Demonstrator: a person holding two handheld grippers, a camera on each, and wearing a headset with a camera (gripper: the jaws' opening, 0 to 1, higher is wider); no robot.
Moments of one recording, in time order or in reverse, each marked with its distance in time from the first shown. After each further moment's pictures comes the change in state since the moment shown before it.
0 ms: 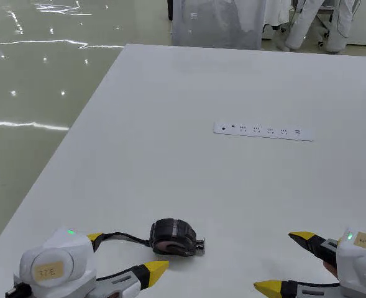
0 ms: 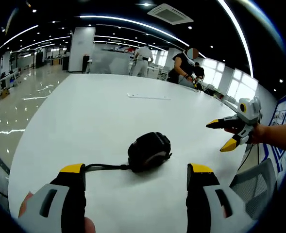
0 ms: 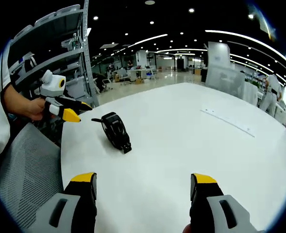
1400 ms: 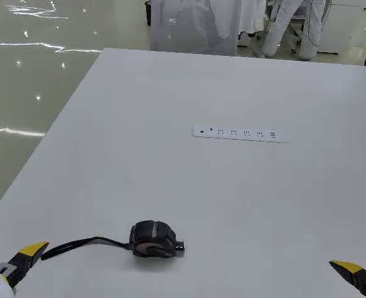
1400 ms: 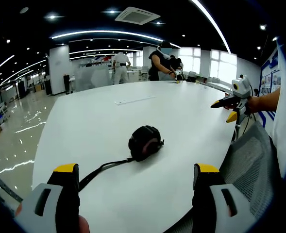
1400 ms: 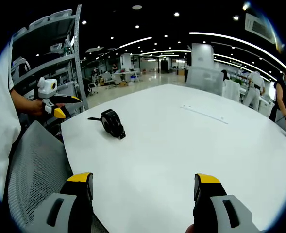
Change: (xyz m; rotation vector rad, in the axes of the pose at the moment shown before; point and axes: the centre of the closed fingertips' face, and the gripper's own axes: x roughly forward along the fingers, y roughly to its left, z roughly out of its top) left arm -0.058 0.001 -0.001 0.267 -0.044 -0.073; right arm -0.090 0.005 -0.036 0.057 -0.022 -0.131
